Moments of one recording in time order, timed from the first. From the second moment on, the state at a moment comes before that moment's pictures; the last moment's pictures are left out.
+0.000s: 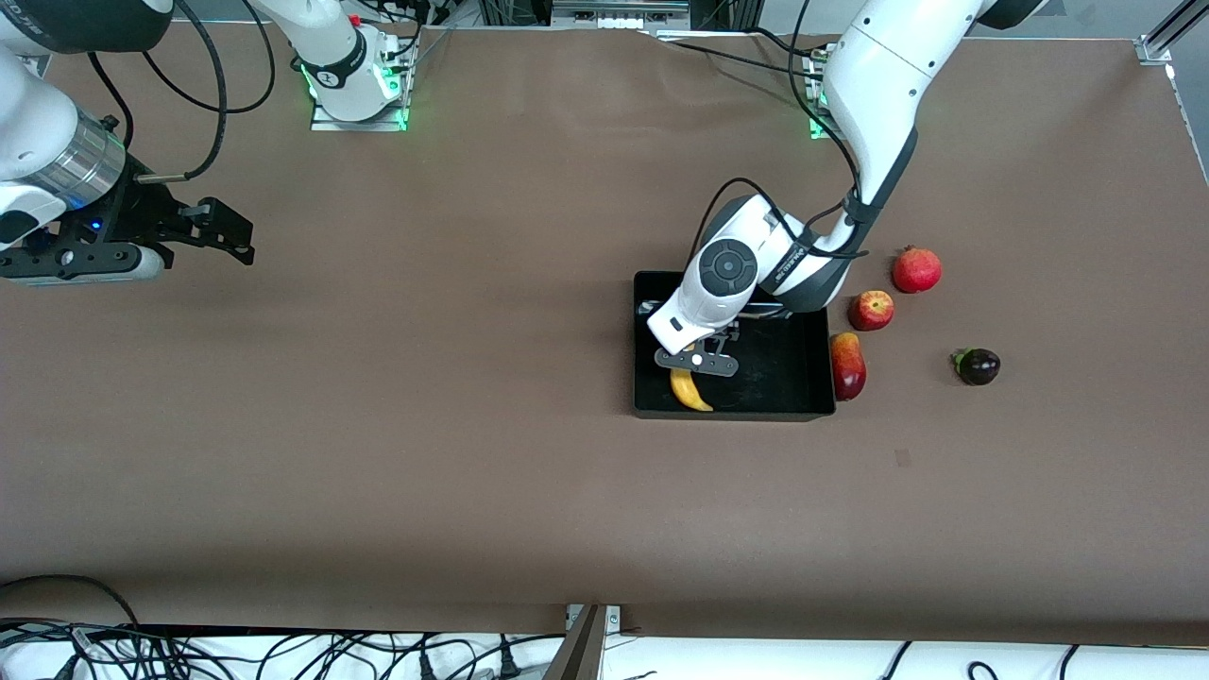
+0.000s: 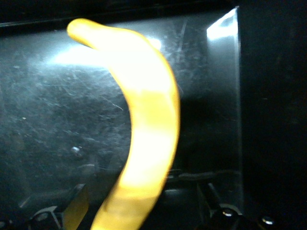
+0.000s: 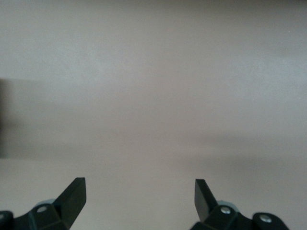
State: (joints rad) left arm -0.37 0.67 -0.24 -1.75 0.11 2.34 -0.52; right arm 0.26 0.06 -0.12 -1.60 0.02 1.68 0.08
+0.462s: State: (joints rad) left arm -0.37 0.69 -0.24 -1.77 0.11 2.37 -0.52; right arm 0.26 0.06 -0.12 -1.60 0.02 1.68 0.08
